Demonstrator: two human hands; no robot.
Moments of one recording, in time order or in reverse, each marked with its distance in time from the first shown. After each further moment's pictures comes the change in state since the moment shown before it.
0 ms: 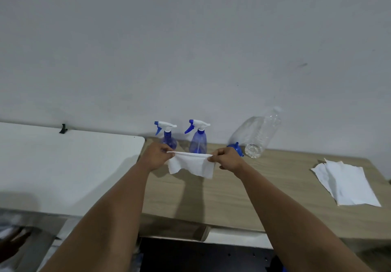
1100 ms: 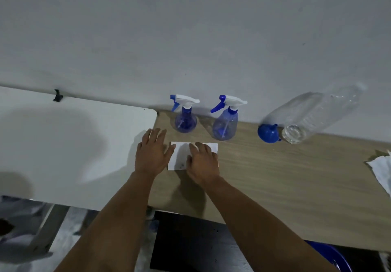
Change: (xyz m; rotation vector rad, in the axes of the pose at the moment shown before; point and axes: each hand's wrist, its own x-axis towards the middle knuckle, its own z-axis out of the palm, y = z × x) left_hand 0.059 -0.150 0.028 0.573 0.241 0.044; right_hand 0.083 0.044 0.189 -0.833 -0.032 -0.236
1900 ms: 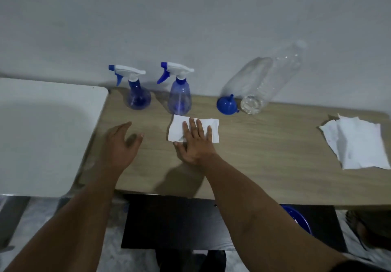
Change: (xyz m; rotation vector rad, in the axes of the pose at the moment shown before) left_hand -0.052 0.065 0.020 -0.289 0.054 -0.100; right_hand -0.027 0.149 0.003 -0.127 -0.073 -0.005
